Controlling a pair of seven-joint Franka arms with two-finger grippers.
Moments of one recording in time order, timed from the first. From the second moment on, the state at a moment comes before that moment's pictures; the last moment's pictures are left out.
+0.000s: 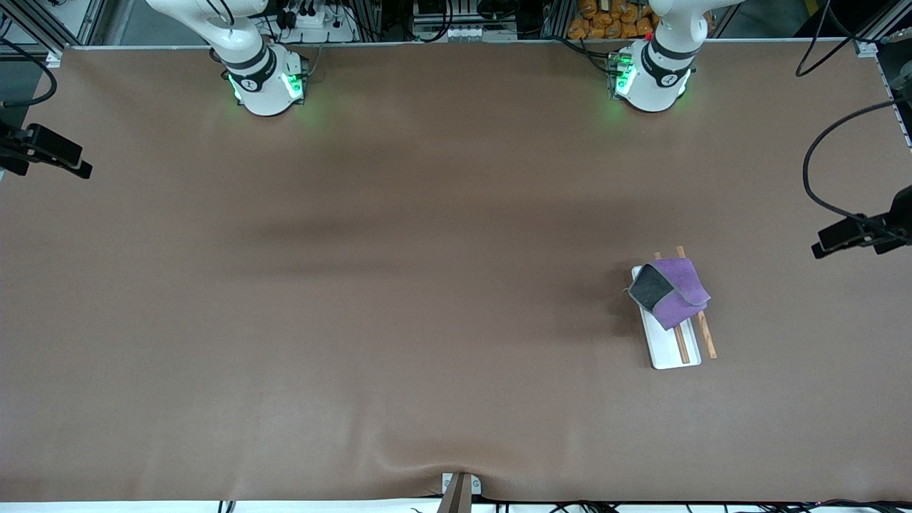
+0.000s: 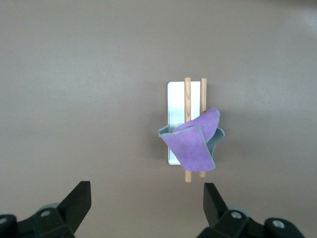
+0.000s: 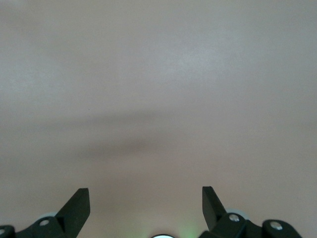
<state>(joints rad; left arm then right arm) 0.25 0.18 -0.22 -1.44 0.01 1.65 -0.04 -0.02 0.00 -0.05 -1.49 0.02 1.43 0.01</state>
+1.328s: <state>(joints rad) -0.04 -0.05 -0.05 -1.68 0.01 1.61 -0.27 0.00 0.00 -0.05 -1.49 -0.06 1.48 0.13</state>
